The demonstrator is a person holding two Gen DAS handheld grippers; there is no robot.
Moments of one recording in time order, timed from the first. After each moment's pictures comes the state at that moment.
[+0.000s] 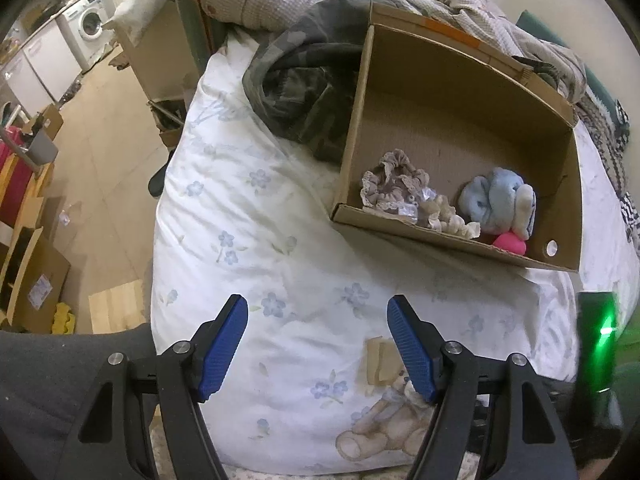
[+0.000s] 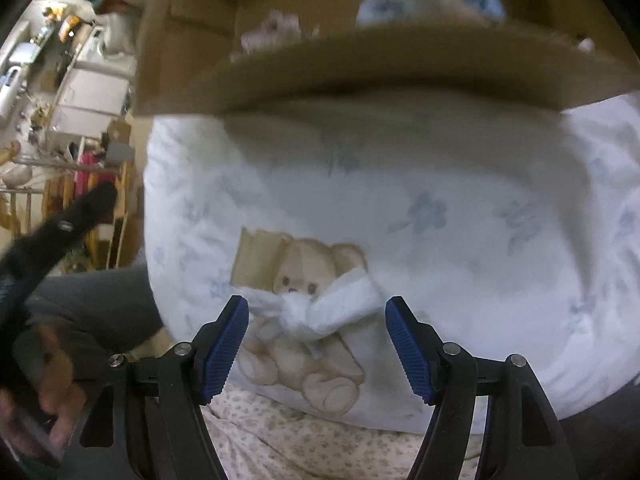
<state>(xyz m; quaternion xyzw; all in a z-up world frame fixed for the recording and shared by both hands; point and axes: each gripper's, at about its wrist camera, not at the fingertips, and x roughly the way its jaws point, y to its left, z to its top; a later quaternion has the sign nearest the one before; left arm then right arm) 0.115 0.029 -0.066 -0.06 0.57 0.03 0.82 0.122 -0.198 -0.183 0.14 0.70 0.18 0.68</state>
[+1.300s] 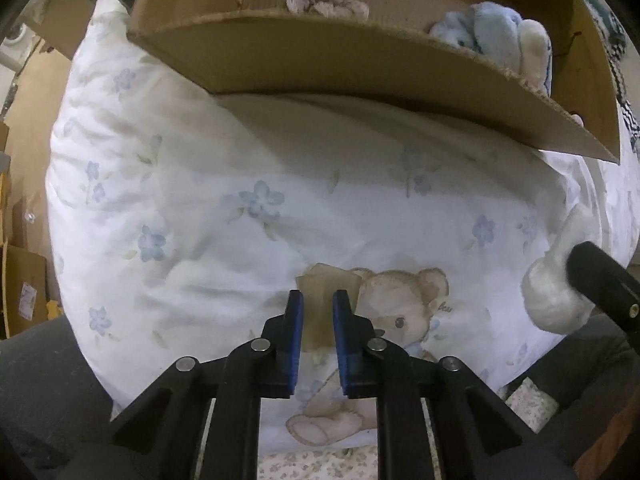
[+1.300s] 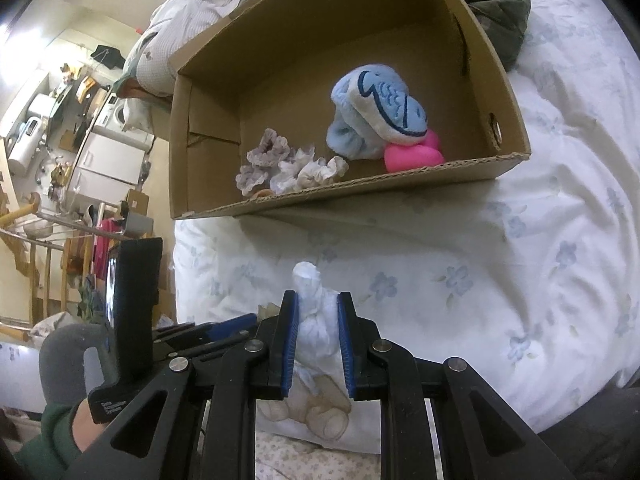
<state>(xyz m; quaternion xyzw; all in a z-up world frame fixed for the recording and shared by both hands) 0.129 -0.040 -0.165 0.00 0.71 -0.05 0.71 0.129 -0.258 -0.127 0.21 0.59 0.16 0.76</state>
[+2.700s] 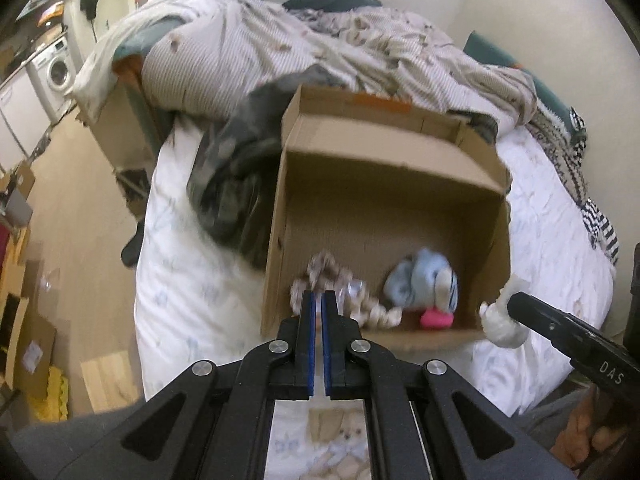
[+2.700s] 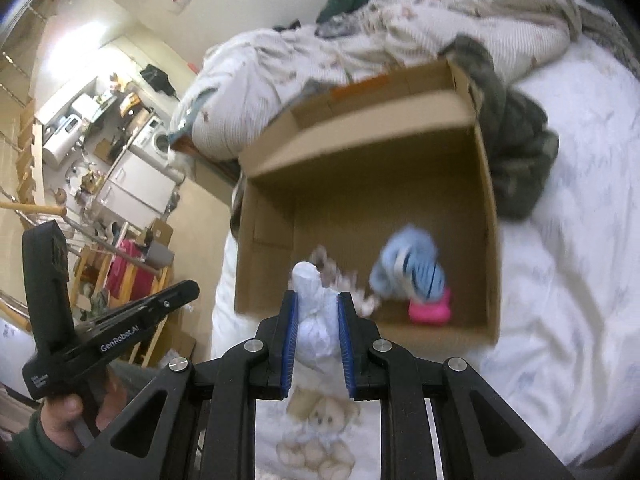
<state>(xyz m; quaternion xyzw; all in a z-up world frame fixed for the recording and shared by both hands) 0.180 -0.014 0.018 -0.04 0.51 -0.04 0.86 0.171 -0.276 -0.024 0.18 0.48 0.20 0.84</state>
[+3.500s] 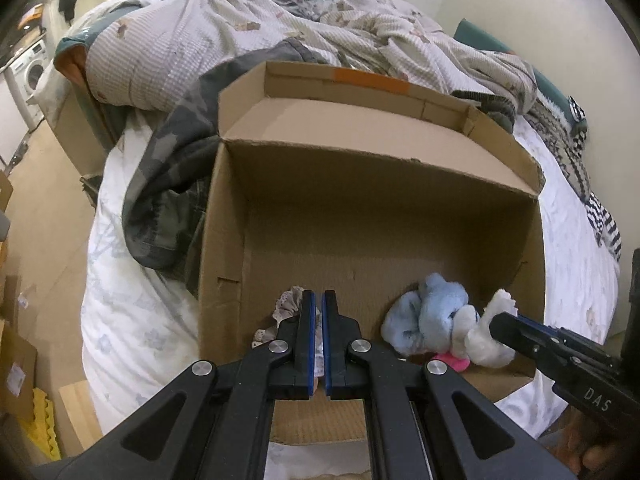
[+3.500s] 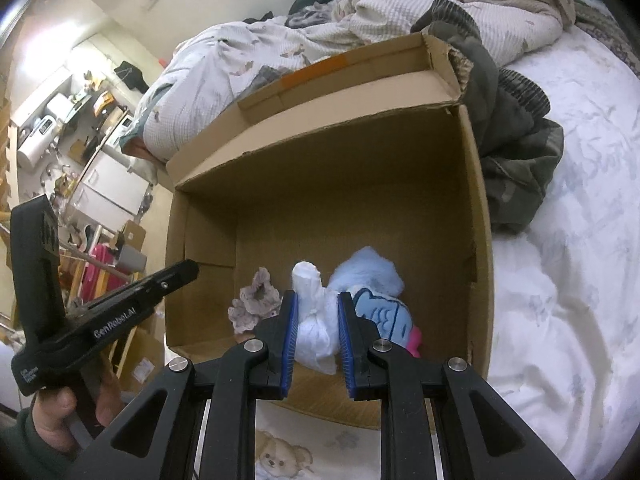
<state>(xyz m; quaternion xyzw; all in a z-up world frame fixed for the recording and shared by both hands) 0.245 -0.038 -0.058 -0.04 0.51 -0.07 0.85 0.219 -0.281 -0.082 0.17 0.50 0.16 0.83</state>
